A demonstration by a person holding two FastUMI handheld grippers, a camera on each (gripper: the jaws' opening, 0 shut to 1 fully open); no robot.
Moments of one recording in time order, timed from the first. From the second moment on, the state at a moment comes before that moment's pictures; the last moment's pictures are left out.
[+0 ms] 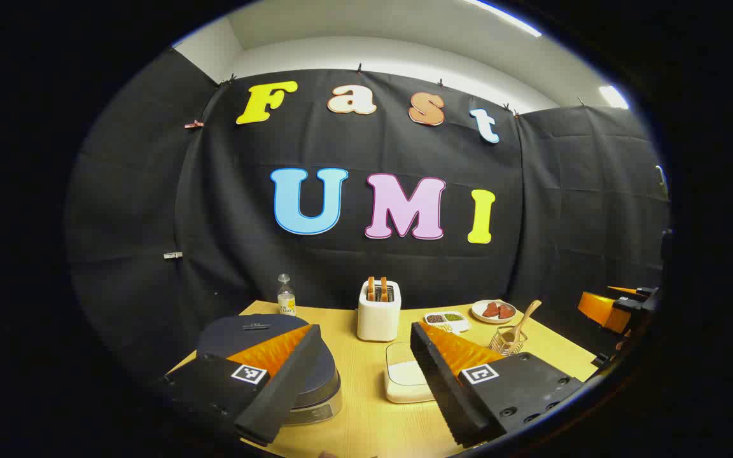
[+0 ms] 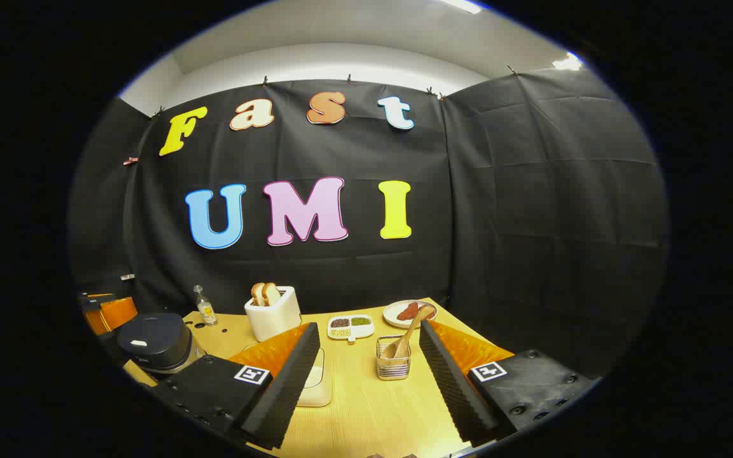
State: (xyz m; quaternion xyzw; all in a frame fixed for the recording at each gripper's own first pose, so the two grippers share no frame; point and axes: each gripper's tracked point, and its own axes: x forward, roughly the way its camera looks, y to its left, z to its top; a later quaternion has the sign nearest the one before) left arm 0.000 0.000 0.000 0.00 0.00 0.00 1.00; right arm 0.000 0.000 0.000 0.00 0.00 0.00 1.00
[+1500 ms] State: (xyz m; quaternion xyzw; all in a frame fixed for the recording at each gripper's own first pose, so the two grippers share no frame) left arm 0.015 0.078 0.031 -0.05 0.03 0.05 1.00; right arm 0.027 0.013 0.037 -0.02 -0.05 0.03 1.00
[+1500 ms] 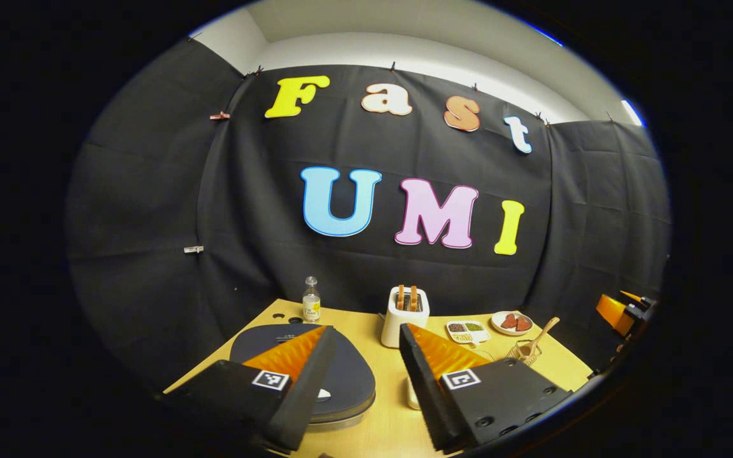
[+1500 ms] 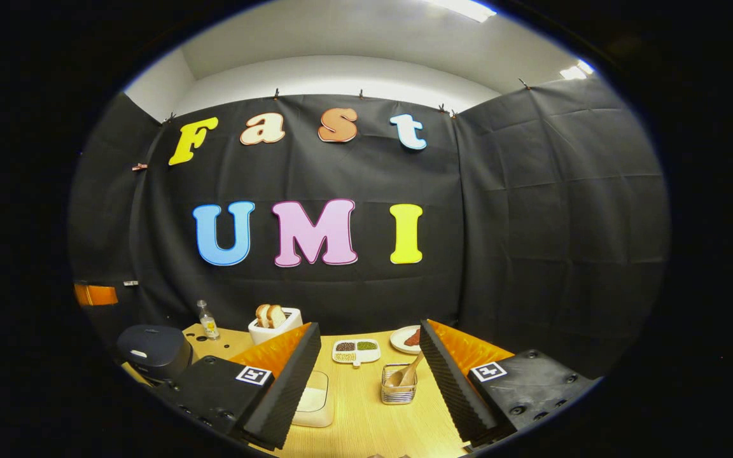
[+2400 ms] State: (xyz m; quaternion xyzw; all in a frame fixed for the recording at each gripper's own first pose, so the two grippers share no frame) left arm 0.039 0.124 -0.098 -0.14 0.21 0.07 0.96; right arm 0.023 0.013 0.013 -0.02 -0.01 0.01 1.00
